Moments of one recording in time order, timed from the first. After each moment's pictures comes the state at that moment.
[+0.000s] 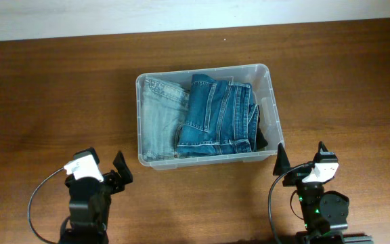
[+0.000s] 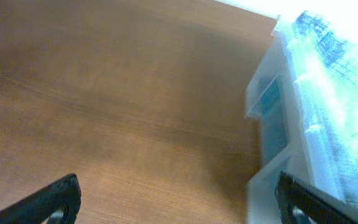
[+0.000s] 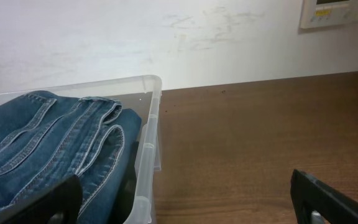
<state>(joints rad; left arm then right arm) -0.12 0.50 0.31 -0.31 -0.19 -0.33 0.01 0.01 0.01 -0.07 0.02 0.11</state>
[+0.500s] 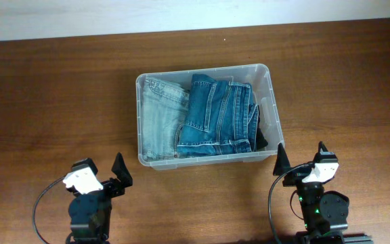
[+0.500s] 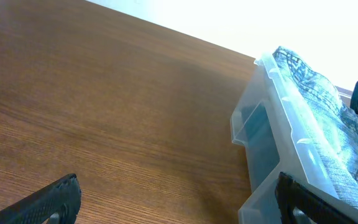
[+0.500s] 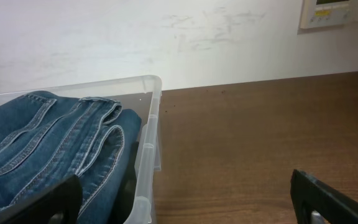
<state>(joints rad) -0.05 0.30 0.10 -0.11 -0.11 -0.33 0.01 0.01 0.01 -0.07 0.02 0.11</state>
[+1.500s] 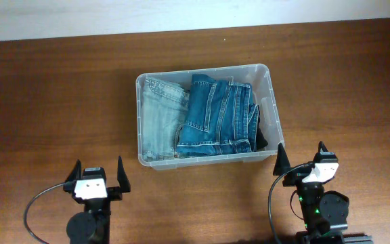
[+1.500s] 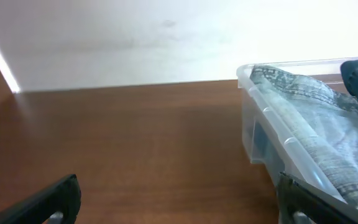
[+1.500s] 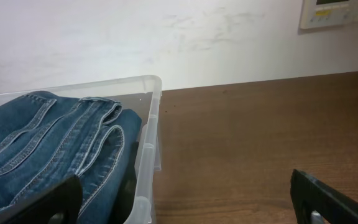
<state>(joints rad) -0.05 0.02 0.03 -0.11 -0.09 0.06 0.01 0.01 0.01 -0.07 0.02 0.11</state>
